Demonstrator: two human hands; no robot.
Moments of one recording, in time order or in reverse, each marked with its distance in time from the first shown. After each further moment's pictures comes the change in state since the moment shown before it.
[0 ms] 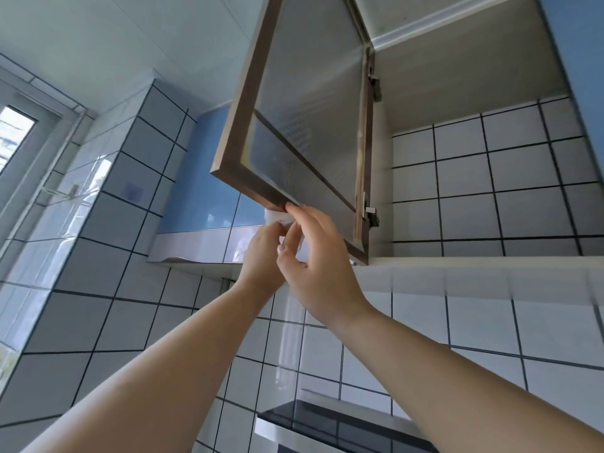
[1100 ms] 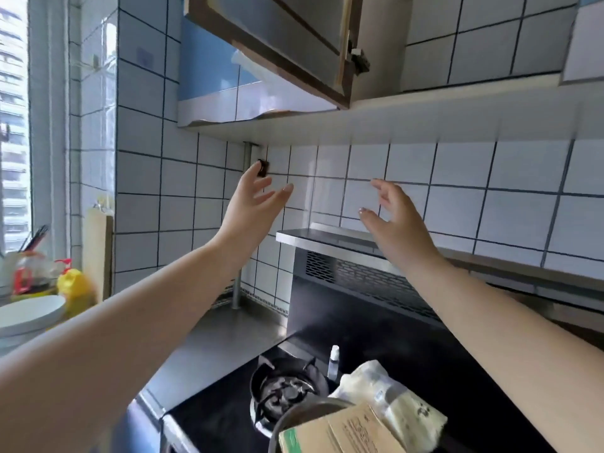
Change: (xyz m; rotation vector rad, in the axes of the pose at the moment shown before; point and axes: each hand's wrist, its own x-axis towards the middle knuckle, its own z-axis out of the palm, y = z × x) left_hand -0.225 0.103 -0.019 -0.071 -0.090 -0.524; right_hand -0.199 0.020 -0.148 0.199 -0.212 0.580
